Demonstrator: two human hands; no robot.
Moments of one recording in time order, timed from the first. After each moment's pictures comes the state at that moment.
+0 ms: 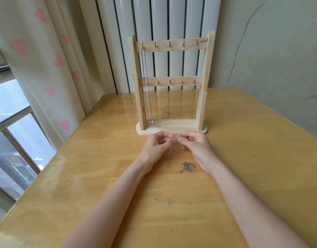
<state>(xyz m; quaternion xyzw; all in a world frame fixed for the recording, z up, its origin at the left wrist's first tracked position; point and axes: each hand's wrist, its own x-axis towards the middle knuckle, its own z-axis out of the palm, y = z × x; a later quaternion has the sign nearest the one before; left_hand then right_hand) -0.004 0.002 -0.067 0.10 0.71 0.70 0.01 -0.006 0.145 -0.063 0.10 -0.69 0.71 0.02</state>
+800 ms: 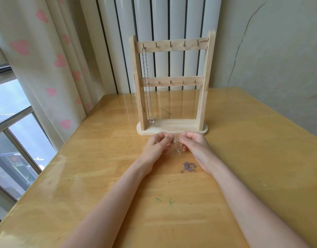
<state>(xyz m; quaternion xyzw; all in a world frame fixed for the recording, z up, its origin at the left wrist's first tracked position) -0.001 0.005 -0.061 0.08 0.71 0.70 0.01 -0.003 0.142 -0.058 0.09 -0.72 0.69 0.00</state>
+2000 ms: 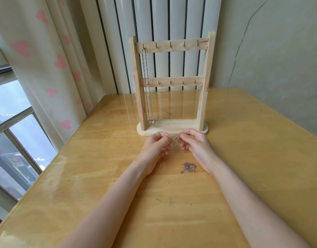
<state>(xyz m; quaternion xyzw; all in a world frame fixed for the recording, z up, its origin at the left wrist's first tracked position) -0.002 0.003 -0.062 0.06 0.62 0.78 0.04 -0.009 0.146 -0.064 0.09 -0.67 0.74 -0.01</state>
